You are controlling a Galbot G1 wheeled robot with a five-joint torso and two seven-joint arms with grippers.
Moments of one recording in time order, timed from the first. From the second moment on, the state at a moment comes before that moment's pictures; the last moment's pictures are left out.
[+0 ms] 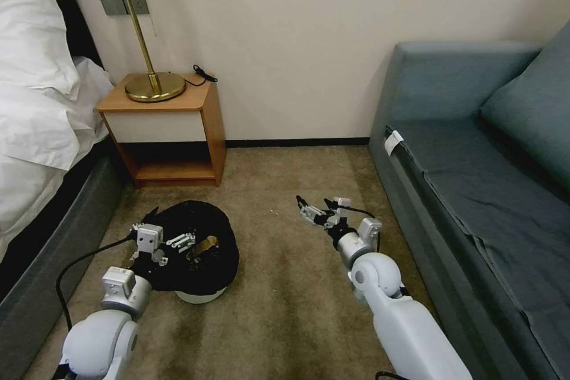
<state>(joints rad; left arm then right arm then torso) 1.49 -1.26 -0.68 -2.01 -0.17 0.06 0.15 -1.02 1.36 0.22 1.59 0.62 -0.18 -0.06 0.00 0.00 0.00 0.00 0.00</state>
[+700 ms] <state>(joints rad) 1.51 -1.31 -0.64 -1.93 -0.13 -0.07 0.18 -1.05 1.41 0.29 1.51 0.51 -0.10 -0.16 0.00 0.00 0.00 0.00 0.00</state>
